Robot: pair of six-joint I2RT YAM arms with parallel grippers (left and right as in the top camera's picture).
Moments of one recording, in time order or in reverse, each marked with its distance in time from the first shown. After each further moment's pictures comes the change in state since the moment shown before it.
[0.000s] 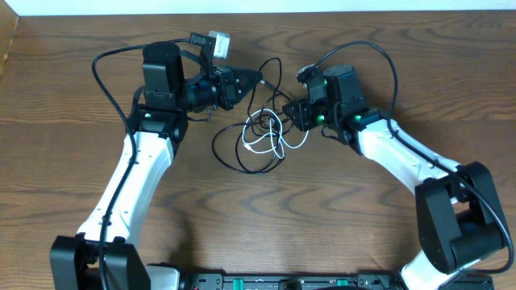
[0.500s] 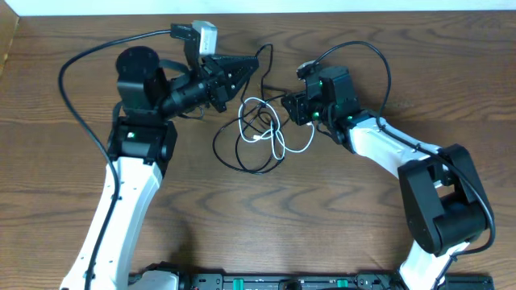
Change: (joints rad) left arm 0.000 -0.186 0.000 0.118 -0.008 -0.031; right arm 0.006 0.108 0.000 0.172 0.080 0.026
